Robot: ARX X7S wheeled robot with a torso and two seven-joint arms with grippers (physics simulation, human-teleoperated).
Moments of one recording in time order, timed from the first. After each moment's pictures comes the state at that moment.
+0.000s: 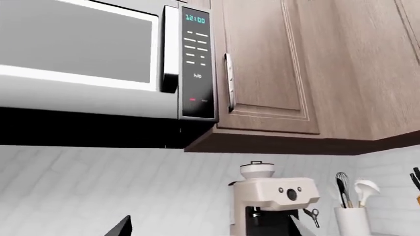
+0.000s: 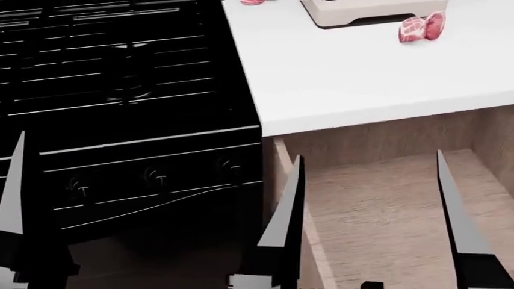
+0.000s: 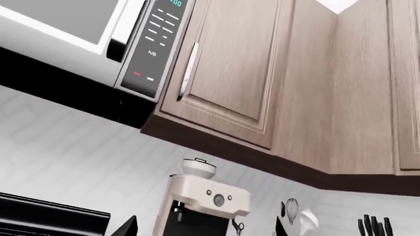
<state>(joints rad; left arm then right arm) -0.24 -0.42 0.27 1.04 -0.33 -0.45 -0.45 0.08 0.13 -0.31 -1.02 -0.40 0.49 0.16</state>
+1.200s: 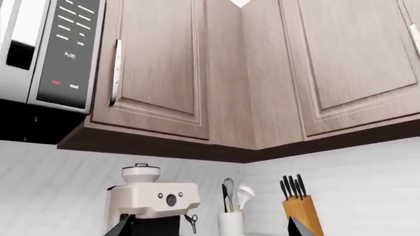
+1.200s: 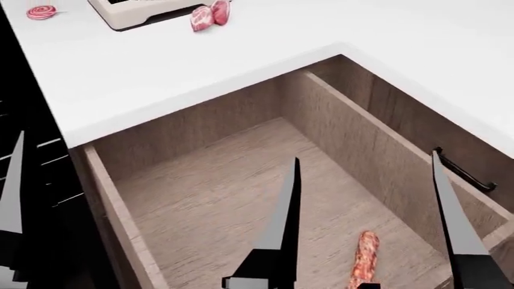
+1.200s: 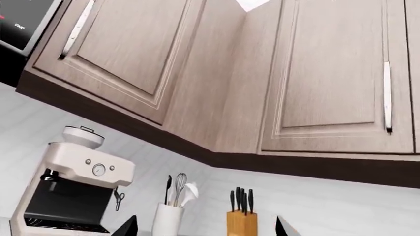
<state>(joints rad) -0.28 -0.53 0.35 1.02 -0.39 -0.38 -0.58 0.06 0.11 -0.30 -1.02 -0.41 0.47 0.12</state>
